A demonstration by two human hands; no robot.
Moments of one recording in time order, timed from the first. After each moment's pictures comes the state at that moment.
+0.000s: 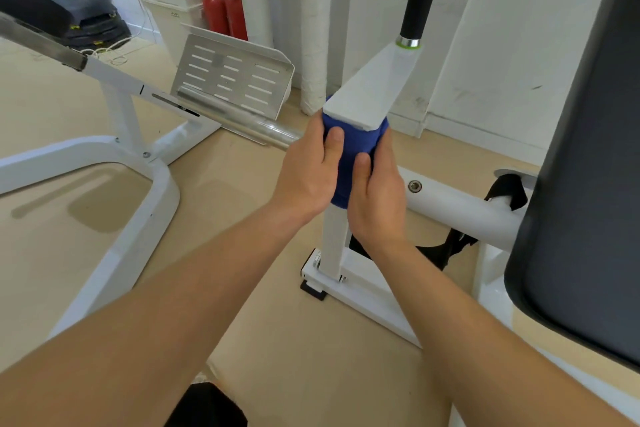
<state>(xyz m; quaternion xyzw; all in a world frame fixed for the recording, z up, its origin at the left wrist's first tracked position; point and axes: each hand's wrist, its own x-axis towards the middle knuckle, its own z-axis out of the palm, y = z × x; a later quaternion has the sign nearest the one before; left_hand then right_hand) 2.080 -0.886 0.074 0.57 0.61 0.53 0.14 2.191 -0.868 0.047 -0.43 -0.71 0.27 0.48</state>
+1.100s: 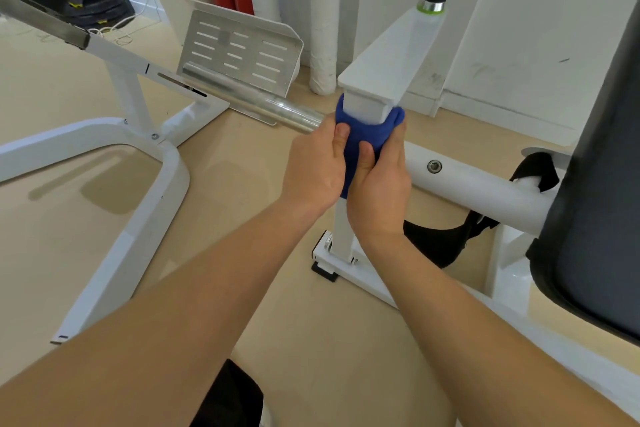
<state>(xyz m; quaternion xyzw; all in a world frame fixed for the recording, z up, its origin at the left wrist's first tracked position) 2.075 -0.885 0.046 0.56 0.67 0.48 0.08 2.168 -0.871 0.020 -0.51 -0.65 0.27 0.50</state>
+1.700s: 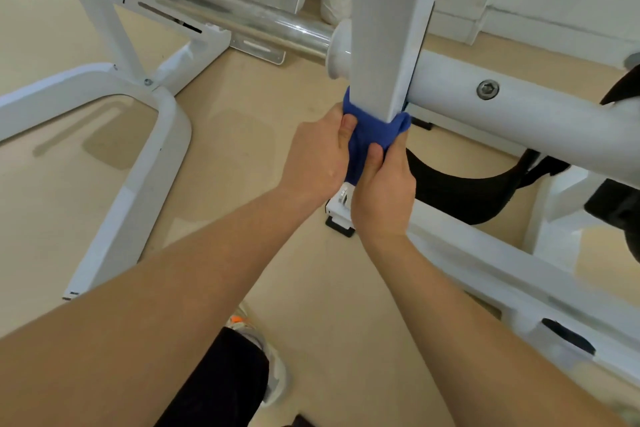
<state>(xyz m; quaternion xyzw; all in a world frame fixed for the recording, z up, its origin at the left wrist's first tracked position) 2.066 -0.884 -0.051 0.57 0.71 0.39 0.14 2.165 -0.881 -0.096 -0.57 -0.63 0.29 0.44</state>
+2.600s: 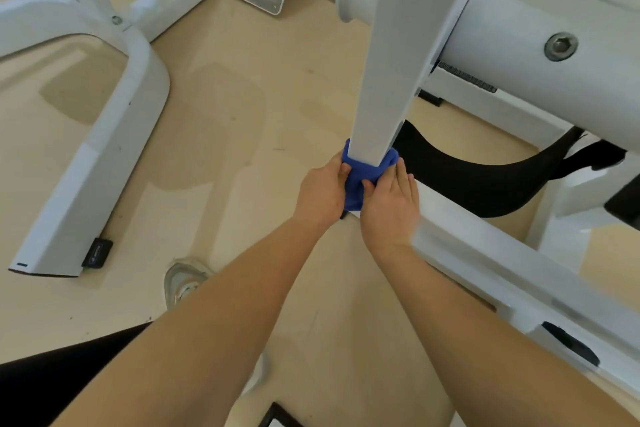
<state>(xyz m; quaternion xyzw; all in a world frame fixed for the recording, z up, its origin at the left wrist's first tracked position) 2.076 -0.884 -0.218 0.46 0.76 0.34 0.31 2.196 -0.864 -0.234 -0.60 -0.77 0.14 0.14</state>
